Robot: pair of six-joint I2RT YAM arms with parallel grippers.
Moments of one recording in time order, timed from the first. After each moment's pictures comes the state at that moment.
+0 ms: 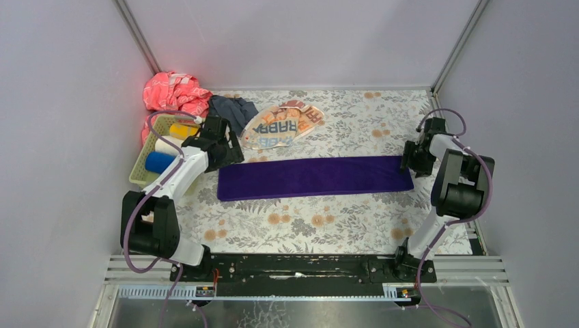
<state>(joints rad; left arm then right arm) -0.17 1.46 1.05 -0.61 -0.13 -0.50 -0.27 1.81 1.13 -0.58 -0.04 0.04</state>
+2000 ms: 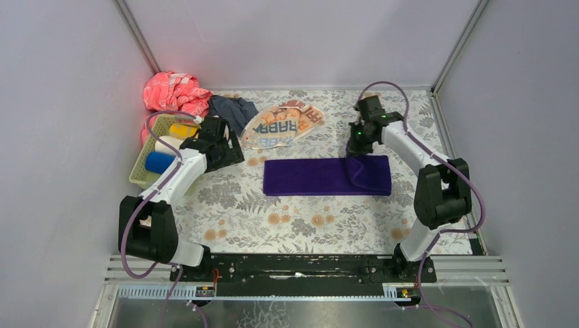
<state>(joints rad) -0.18 1.42 1.03 -0.61 -0.12 -0.48 0.25 1.73 1.35 -0.74 -0.12 0.34</state>
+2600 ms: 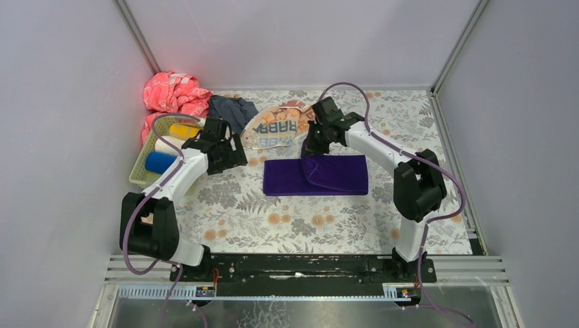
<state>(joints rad) -0.18 1.44 1.02 -0.61 -0.03 -0.48 0.56 1.86 1.52 -0.64 -0.18 0.68</state>
